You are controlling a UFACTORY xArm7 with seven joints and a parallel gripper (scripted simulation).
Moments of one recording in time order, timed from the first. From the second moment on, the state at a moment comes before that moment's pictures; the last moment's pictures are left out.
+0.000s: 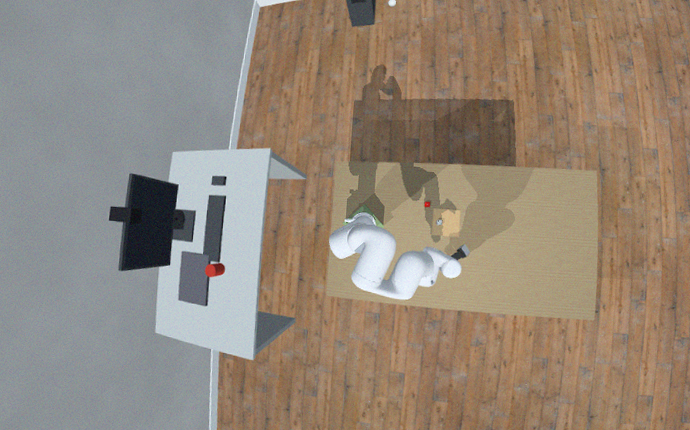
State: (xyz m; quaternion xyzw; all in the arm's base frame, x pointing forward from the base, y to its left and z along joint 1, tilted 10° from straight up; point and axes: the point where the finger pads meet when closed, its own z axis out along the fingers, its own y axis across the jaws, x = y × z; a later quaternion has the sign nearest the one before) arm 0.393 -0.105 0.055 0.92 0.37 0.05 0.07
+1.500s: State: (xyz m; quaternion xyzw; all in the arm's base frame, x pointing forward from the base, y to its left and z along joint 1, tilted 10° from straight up) arm 0.393 -0.109 0.057 0.88 0.37 0.29 -0.05
